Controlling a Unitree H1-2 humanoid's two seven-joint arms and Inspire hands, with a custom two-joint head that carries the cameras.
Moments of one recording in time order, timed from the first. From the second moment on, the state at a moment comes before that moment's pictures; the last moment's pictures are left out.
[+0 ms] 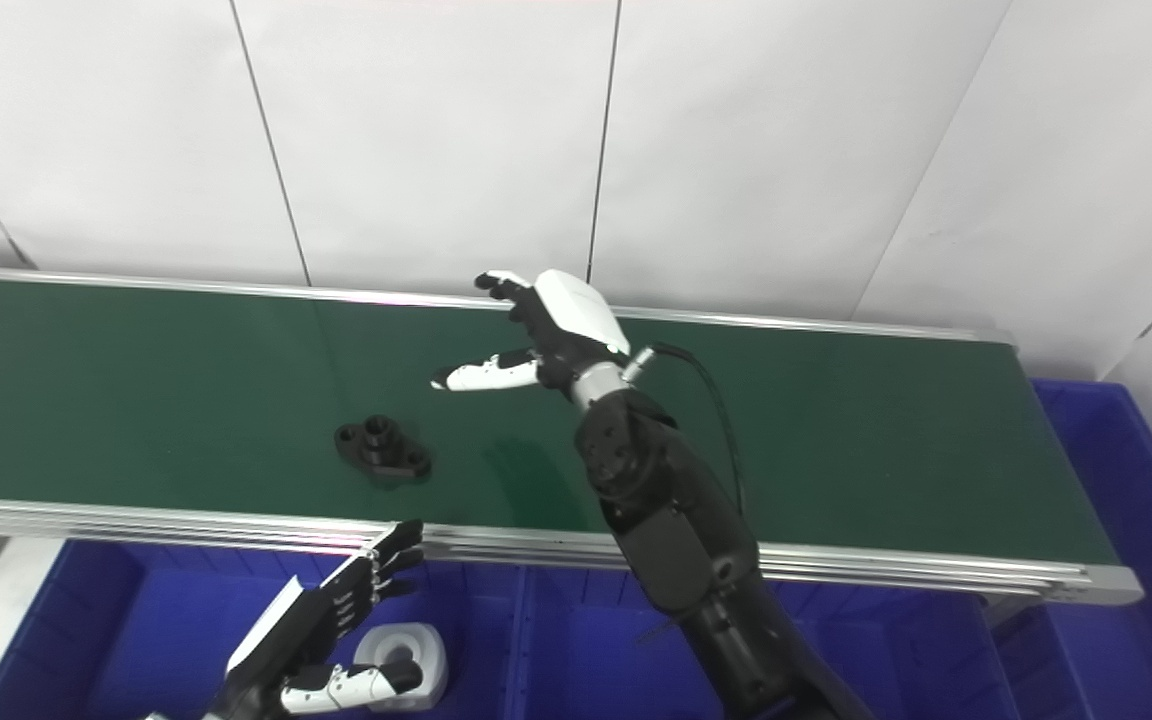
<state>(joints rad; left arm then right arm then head) 0.20 0.14 -0.24 0.05 0.04 -0.28 -0.28 -0.62 -0.07 0.40 0.32 -0.65 0.31 0.15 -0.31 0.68</state>
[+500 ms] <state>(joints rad) 0.20 0.12 -0.26 0.05 0.06 -0.28 -0.28 -0.68 -0.04 0.51 0.45 -0.69 0.34 0.18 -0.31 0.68</state>
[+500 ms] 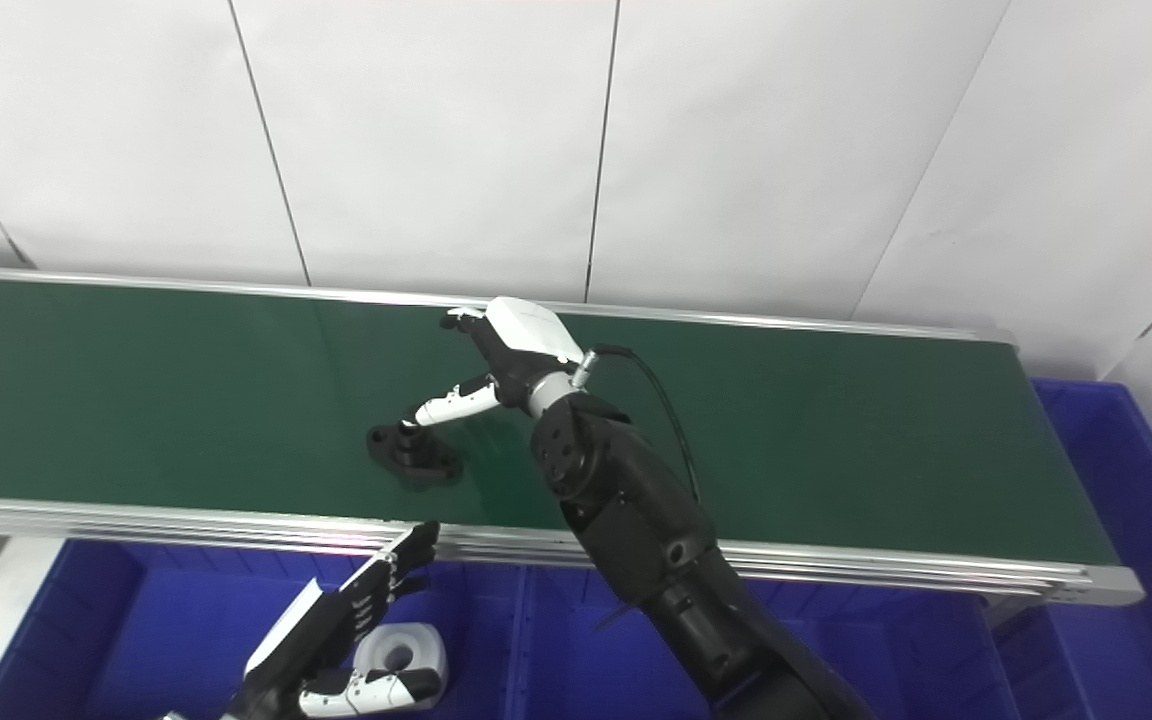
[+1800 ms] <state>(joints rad) 0.20 0.11 -0.26 0.04 0.07 -0.30 -0.26 -0.59 -0.15 0.61 0.44 -0.77 0.34 0.19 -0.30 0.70</state>
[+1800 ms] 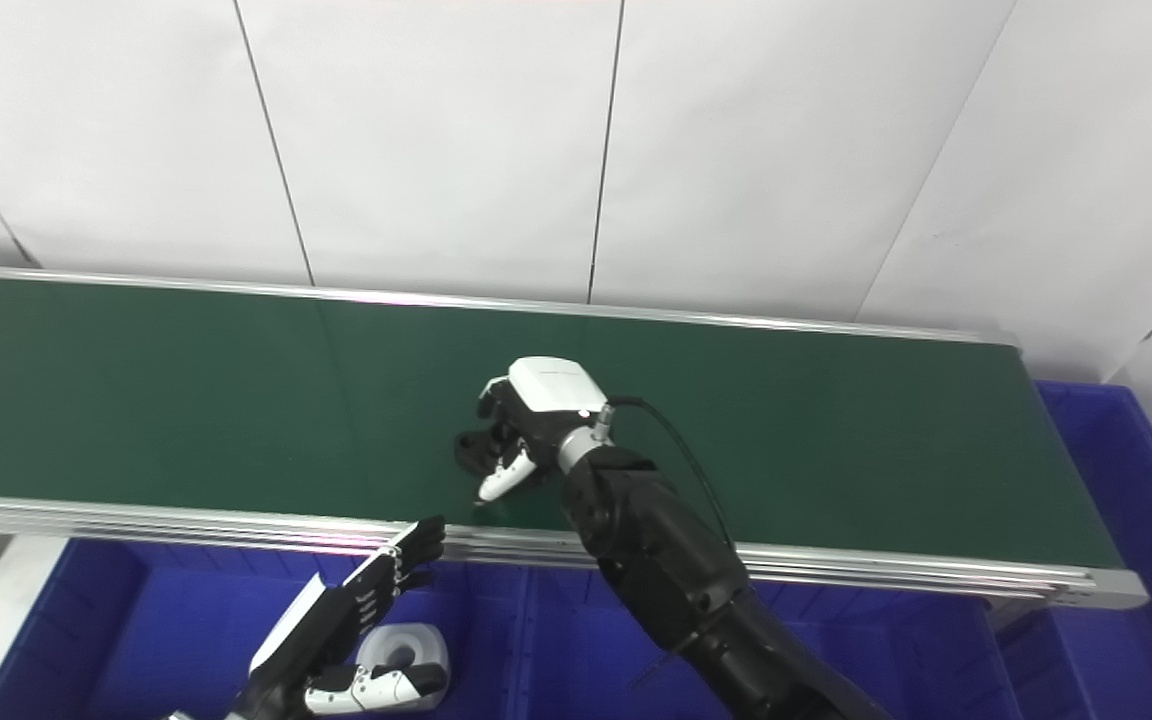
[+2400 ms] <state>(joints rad) 0.20 0.11 -0.26 0.02 0.07 -0.30 -0.26 -0.52 -0.20 0.64 0.38 -0.85 0.30 0.12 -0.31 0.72</state>
